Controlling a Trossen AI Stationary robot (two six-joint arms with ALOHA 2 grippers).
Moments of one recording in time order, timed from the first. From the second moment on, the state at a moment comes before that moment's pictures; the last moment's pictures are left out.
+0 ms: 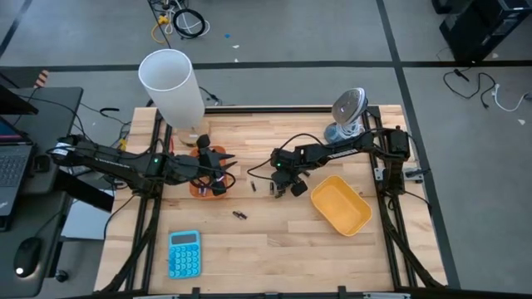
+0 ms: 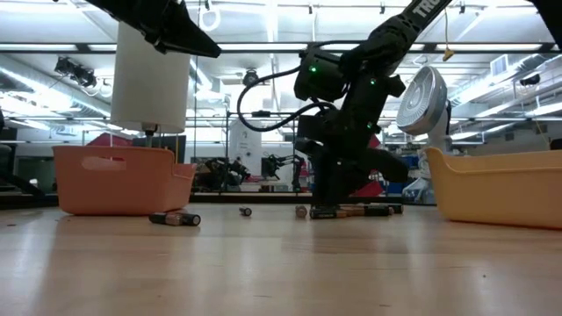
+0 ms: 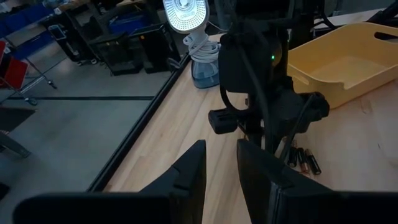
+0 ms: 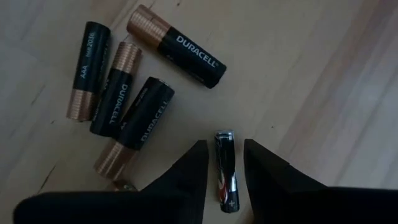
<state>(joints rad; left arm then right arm) -0.17 1.00 0.72 -0.10 -0.59 0.04 -0.13 1.95 1.12 -0.37 -0.03 -0.71</state>
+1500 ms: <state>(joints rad) -0.17 1.00 0.51 0.25 -0.52 0.03 -0.16 1.72 1.12 -0.17 -0.37 -0.50</state>
